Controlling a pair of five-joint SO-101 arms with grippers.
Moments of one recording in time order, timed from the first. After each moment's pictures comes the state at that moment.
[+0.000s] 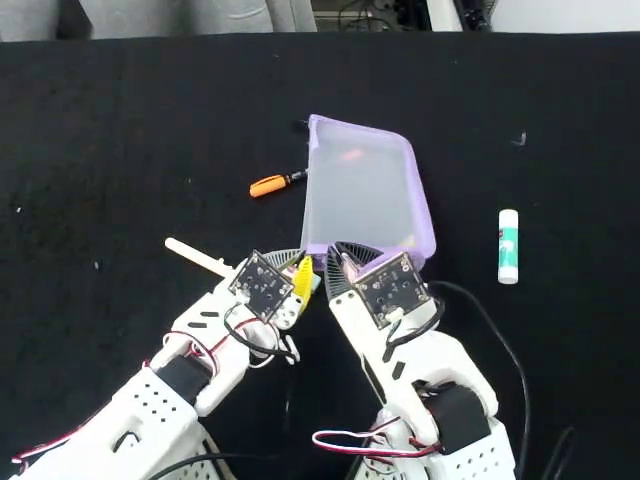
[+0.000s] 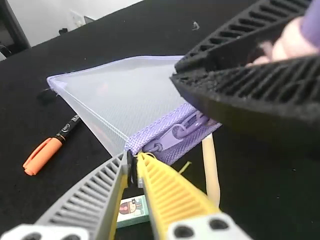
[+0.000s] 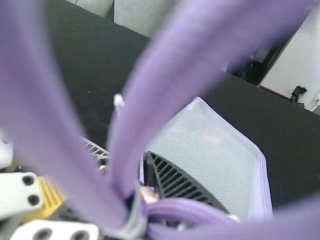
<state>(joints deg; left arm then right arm) 30.8 -66.2 91.6 1.1 -8.0 -22.2 -103.6 80.7 52.3 13.8</state>
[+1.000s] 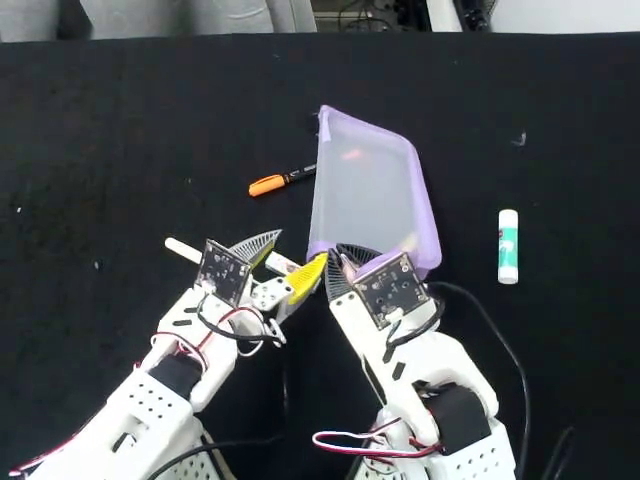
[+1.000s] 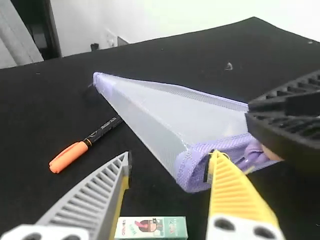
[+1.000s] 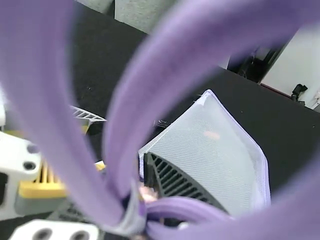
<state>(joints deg) 24.8 -66.2 95.2 -9.1 0.7 -22.2 -103.6 80.7 53.4 13.8</state>
